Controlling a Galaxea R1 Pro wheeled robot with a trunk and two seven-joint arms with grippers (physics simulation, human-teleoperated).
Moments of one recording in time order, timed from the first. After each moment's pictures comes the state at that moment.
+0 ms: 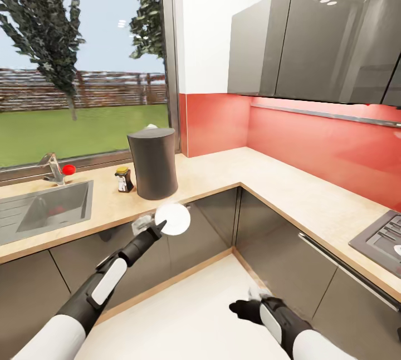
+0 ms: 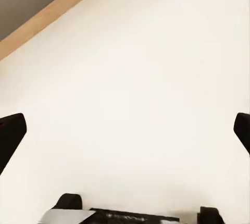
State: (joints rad) left arm -0.58 0.10 -0.24 -0.85 0.92 0.12 -0.41; right arm -0.60 0.05 0.11 -0.30 -0.27 0.36 0.09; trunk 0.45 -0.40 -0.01
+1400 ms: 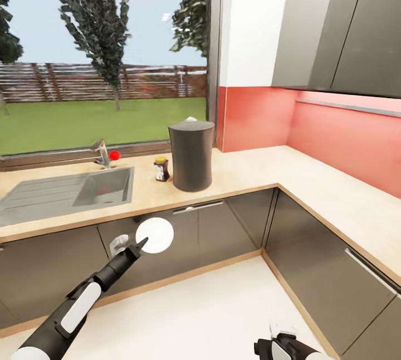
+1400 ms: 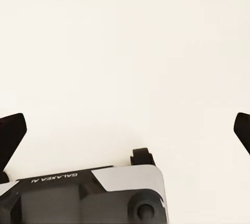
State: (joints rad) left arm -0.45 0.22 -0.21 -0.84 1.02 0.12 -0.54; right arm -0.59 0.03 0.11 -0.02 -0.25 0.19 -0.12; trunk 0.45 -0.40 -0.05
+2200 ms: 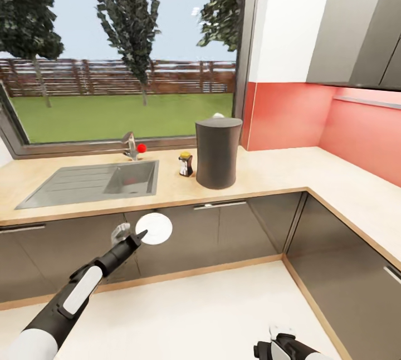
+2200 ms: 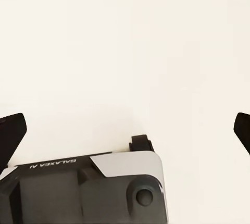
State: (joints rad) left arm -0.52 0.22 -0.18 -0.87 1.02 0.25 -0.38; right arm -0.59 0.03 0.11 -0.02 -0.25 0.22 -0.12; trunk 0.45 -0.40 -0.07
